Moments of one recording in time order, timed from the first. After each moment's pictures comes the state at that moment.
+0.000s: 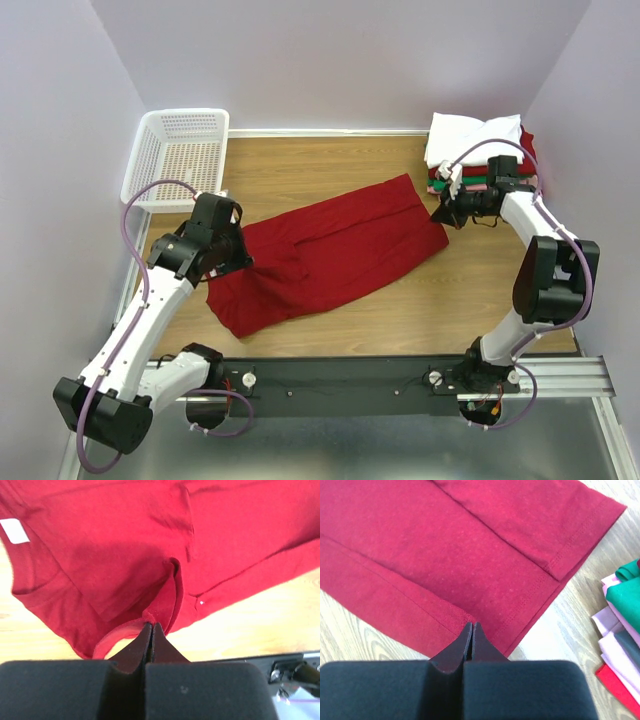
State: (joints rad) left arm -0.36 1.00 1.04 -0.97 0.01 -0.62; right arm -0.12 1.67 1.19 -0.61 -0.85 -0.96
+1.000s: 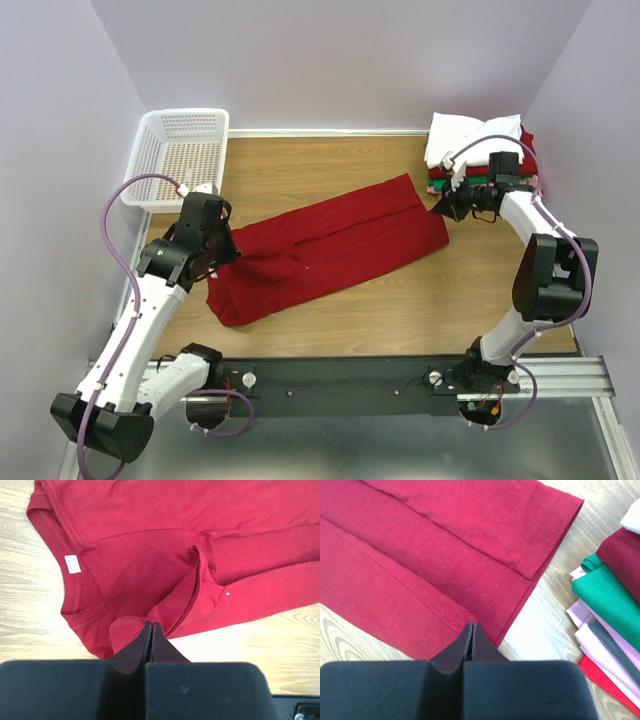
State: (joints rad) left arm -0.32 0.95 1.06 -0.95 -0.15 -0.56; right arm -0.12 1.70 1.19 -0.46 -0.78 -0.78
